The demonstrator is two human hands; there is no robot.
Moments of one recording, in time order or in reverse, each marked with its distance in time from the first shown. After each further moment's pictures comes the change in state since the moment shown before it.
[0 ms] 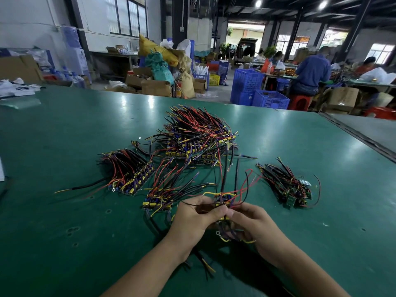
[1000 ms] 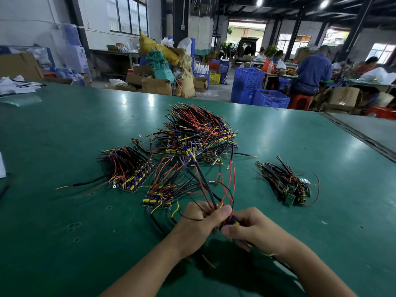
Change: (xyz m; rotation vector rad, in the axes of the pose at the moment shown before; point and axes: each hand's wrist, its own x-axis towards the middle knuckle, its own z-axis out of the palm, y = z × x) left_hand -0.010 0.003 -0.007 0.278 -0.269 0.148; right_hand -0.009 -0.015 -0.006 -0.543 -0.277 -0.010
